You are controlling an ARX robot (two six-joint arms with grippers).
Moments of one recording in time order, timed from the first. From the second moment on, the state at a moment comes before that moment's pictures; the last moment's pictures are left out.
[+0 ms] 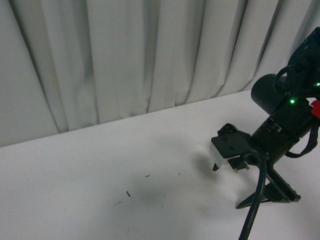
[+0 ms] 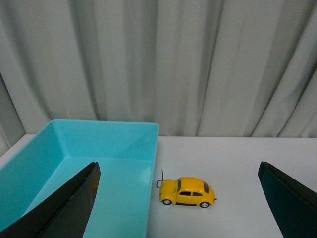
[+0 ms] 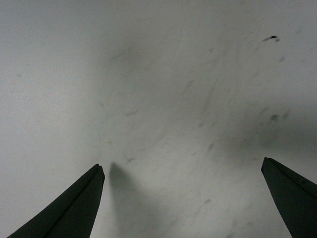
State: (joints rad) left arm 0.00 0.01 0.01 0.00 0.00 0.00; right arm -0.30 2.07 1.04 -0.53 -0.50 -1.73
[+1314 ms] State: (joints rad) left arm 0.00 0.01 0.01 0.00 0.00 0.00; right arm 0.00 1.13 0.27 0.84 0.00 -0.09
